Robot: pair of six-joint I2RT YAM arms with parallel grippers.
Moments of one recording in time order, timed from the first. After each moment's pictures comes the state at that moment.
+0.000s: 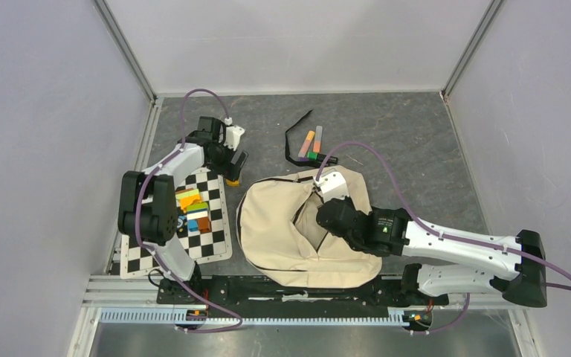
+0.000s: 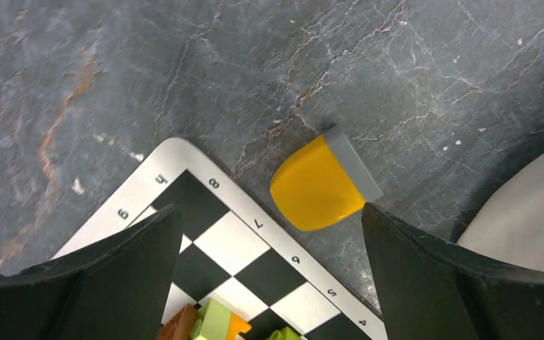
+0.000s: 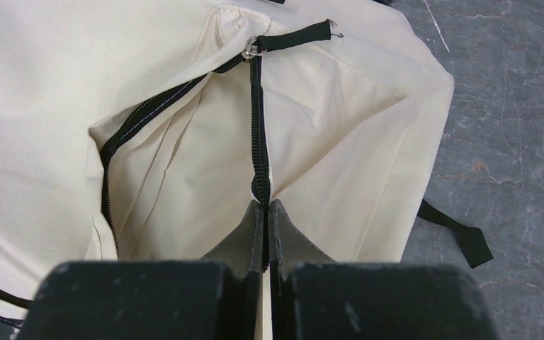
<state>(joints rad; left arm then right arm) -0.15 1.70 1.14 -0.49 0.13 0.36 1.23 1.10 0.91 -0.67 0.69 0.47</state>
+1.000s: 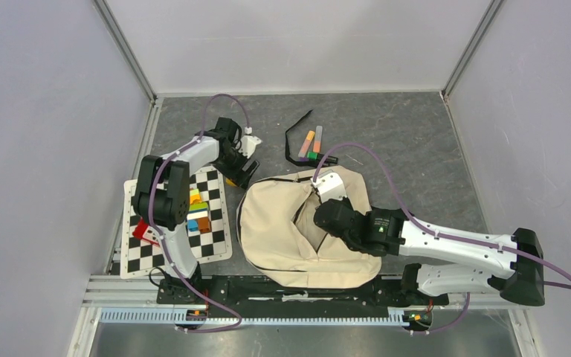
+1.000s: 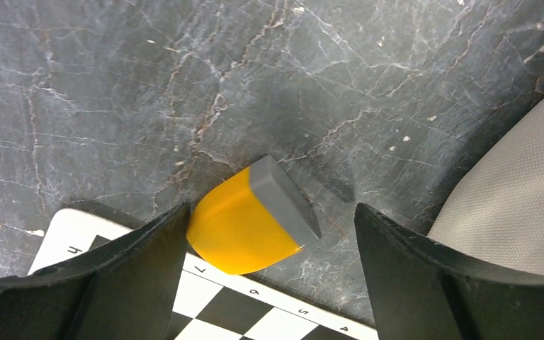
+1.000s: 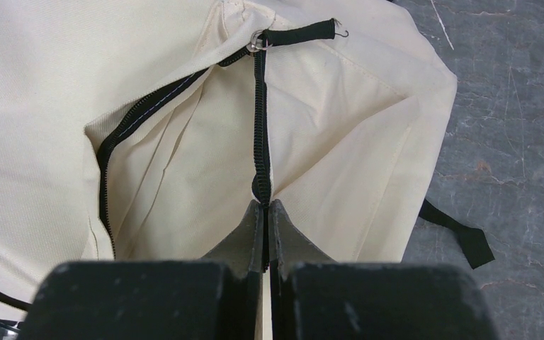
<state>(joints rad) -0.22 1.90 1.28 -0.65 0.22 0.48 1.23 1.13 0.91 -0.66 0.68 0.46</state>
